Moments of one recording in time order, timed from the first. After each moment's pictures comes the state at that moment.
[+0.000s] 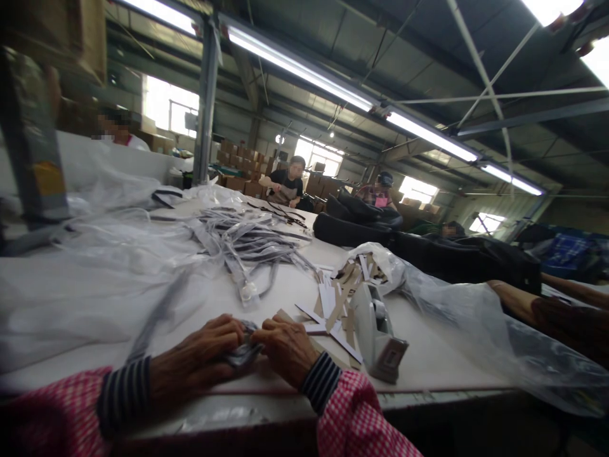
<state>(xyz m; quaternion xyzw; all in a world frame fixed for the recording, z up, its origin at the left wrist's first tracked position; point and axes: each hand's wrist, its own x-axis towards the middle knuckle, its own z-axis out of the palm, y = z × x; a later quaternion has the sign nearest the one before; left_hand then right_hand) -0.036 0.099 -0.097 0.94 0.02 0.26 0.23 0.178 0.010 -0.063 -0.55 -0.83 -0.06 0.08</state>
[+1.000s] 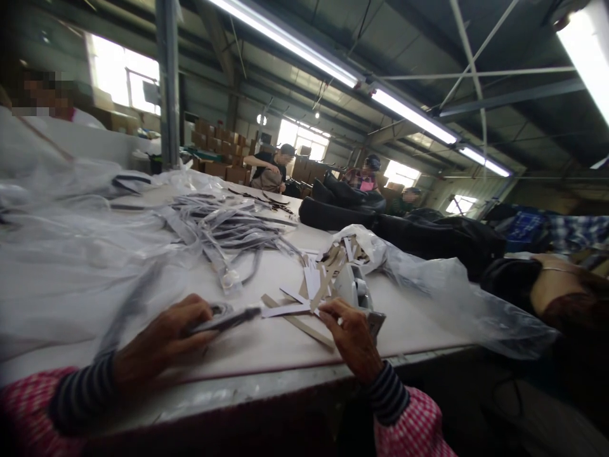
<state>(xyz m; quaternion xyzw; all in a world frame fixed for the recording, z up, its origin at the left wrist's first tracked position) -0.038 0.096 -0.090 0.88 0.26 0.29 0.26 0.271 -0.077 -0.048 -0.72 -0.60 0.01 0.35</state>
